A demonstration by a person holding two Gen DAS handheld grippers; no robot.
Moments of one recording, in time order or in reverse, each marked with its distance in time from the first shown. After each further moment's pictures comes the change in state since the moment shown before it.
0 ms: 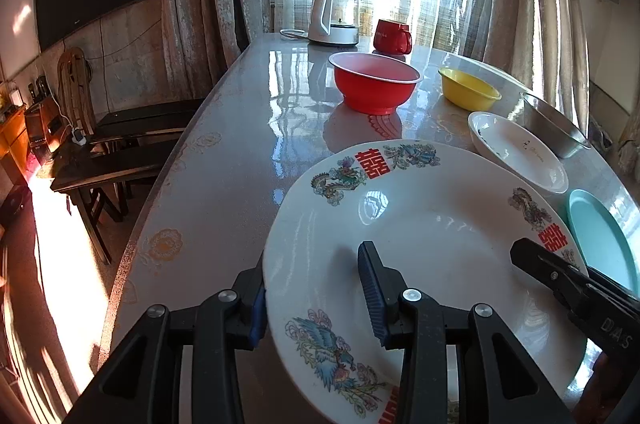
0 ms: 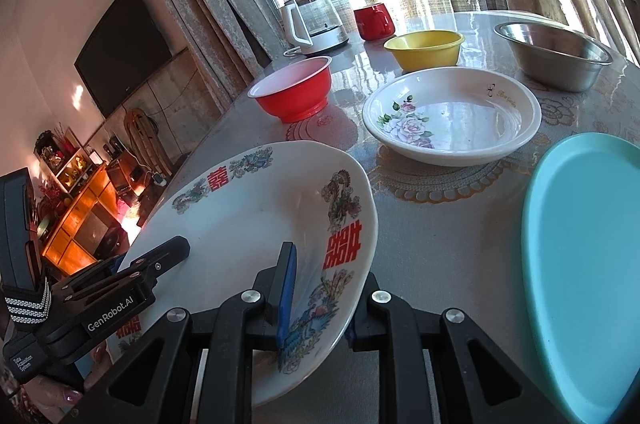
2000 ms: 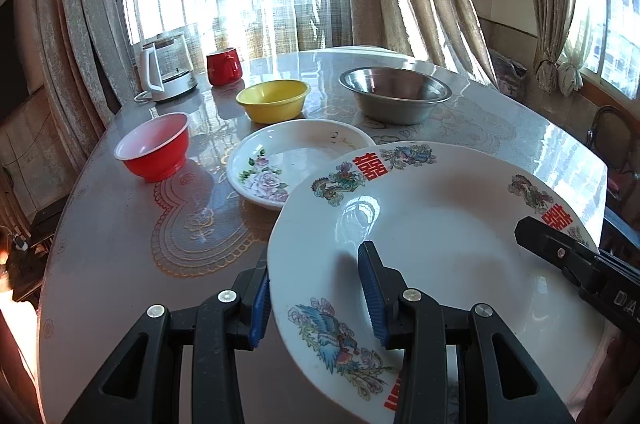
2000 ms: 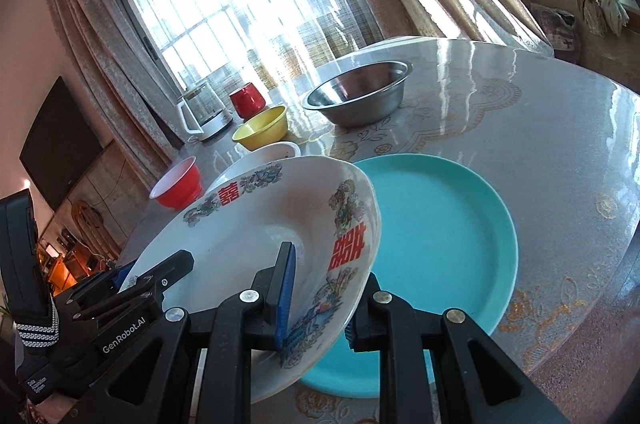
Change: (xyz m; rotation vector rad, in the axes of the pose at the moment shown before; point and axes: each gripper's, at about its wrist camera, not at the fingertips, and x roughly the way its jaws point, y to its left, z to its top) left arm -0.025 -0.191 0.011 0.344 -0.047 -0.238; right arm -0.138 -0.118 -0.017 0.256 -0.214 -0.241
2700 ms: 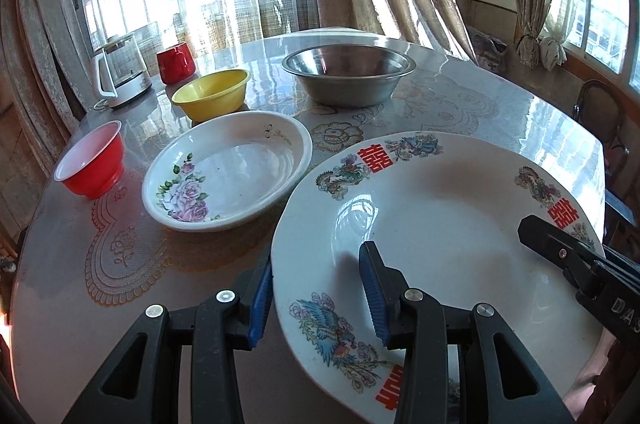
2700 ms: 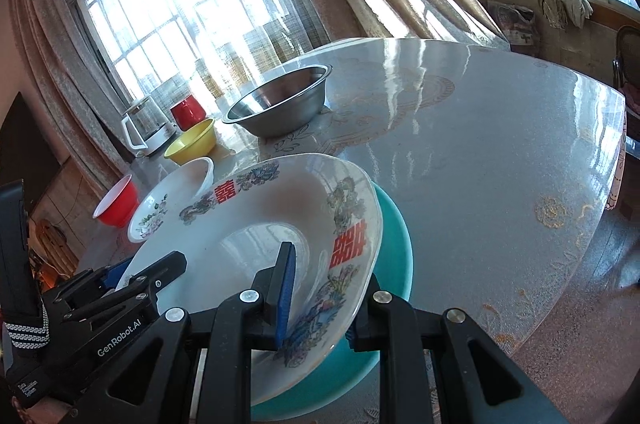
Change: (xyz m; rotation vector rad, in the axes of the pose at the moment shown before) left arm 0.045 -0.047 0.012 0.064 0.053 -0.051; right arm 0.007 -0.050 0.005 0.046 -0.009 -0.133
